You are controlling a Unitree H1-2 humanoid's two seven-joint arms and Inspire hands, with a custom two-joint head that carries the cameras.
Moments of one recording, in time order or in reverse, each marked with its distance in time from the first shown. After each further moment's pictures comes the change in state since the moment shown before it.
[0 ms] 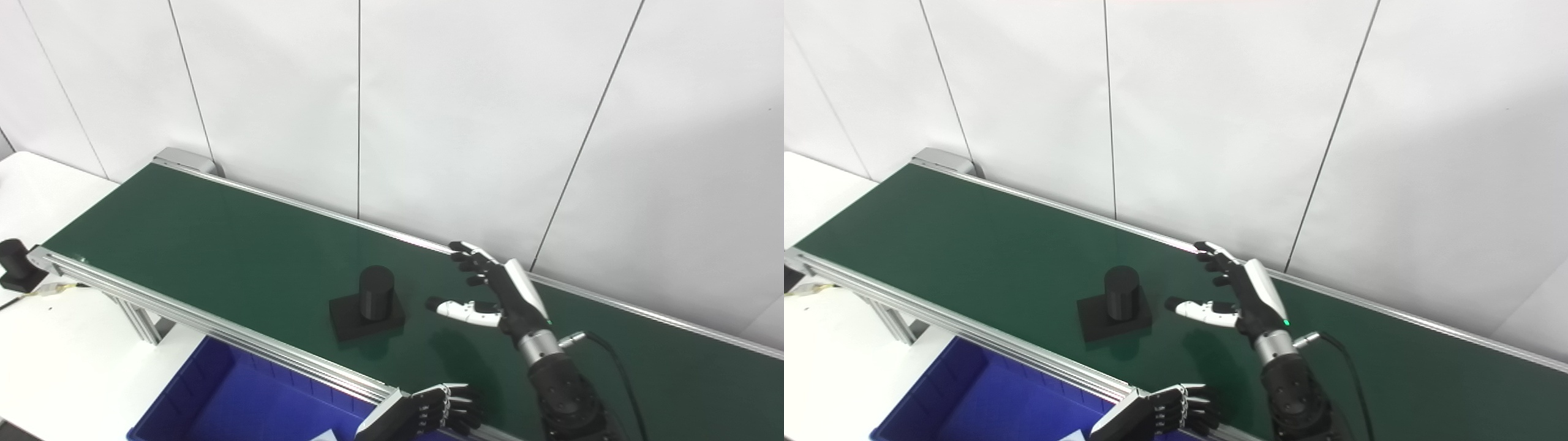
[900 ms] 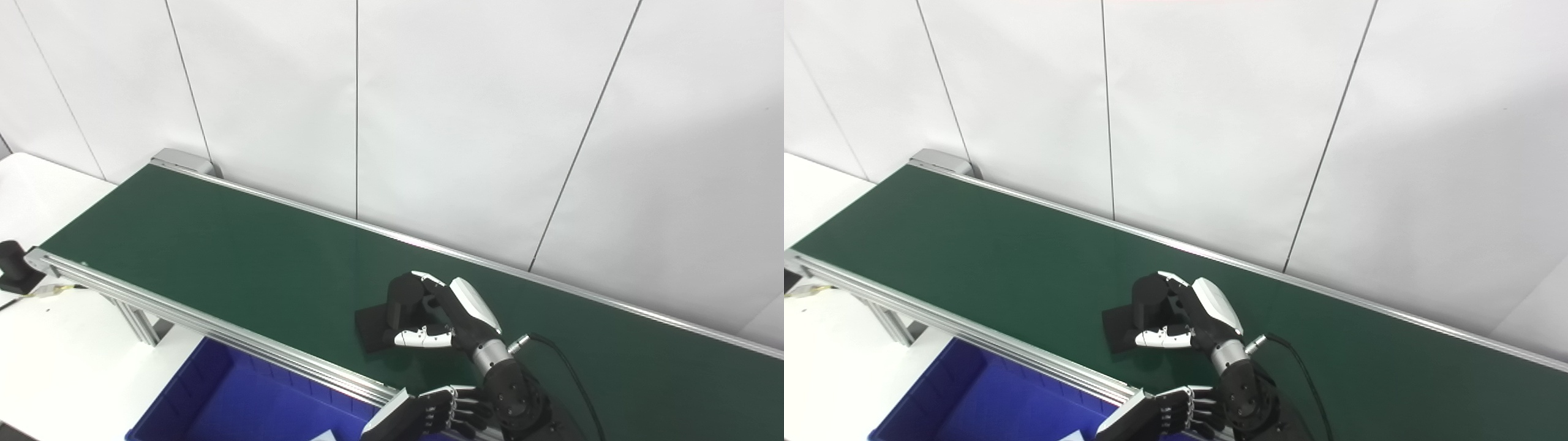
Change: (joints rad) left arm -0.010 -0.004 -0.016 0.000 0.024 0.003 0.000; right arm -0.058 0.054 0.119 0.249 -0.114 -0.062 -0.068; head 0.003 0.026
